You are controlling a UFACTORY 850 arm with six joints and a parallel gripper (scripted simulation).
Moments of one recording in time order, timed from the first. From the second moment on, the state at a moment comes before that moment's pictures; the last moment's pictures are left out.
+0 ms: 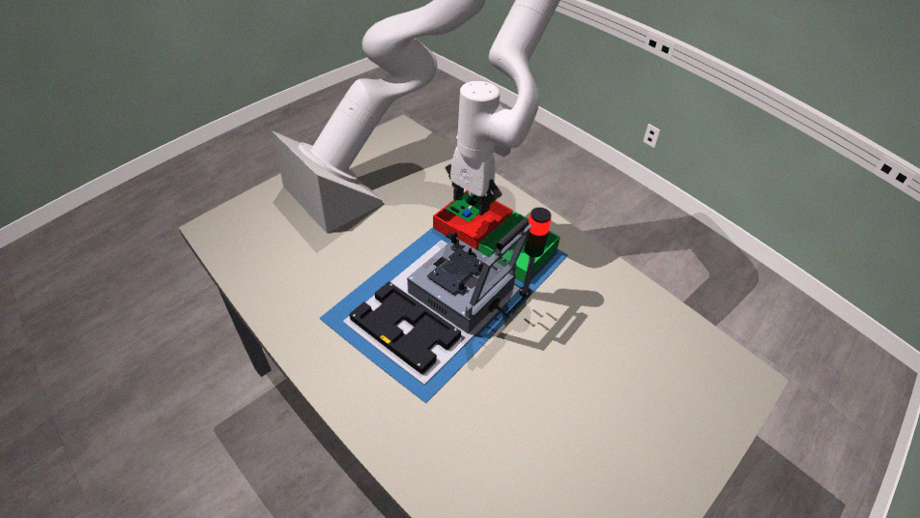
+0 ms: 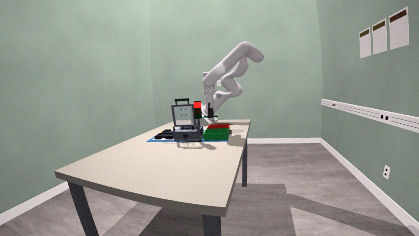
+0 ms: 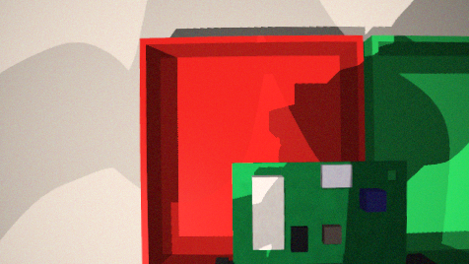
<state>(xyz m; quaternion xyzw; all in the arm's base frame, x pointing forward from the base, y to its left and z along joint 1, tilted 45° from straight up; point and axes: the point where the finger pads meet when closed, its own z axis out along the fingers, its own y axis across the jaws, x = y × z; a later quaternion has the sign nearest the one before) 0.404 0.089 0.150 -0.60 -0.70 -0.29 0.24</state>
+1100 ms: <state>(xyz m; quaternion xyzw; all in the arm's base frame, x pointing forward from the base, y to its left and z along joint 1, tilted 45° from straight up) 0.372 0.133 0.170 -0.60 -0.70 -0.29 0.24</state>
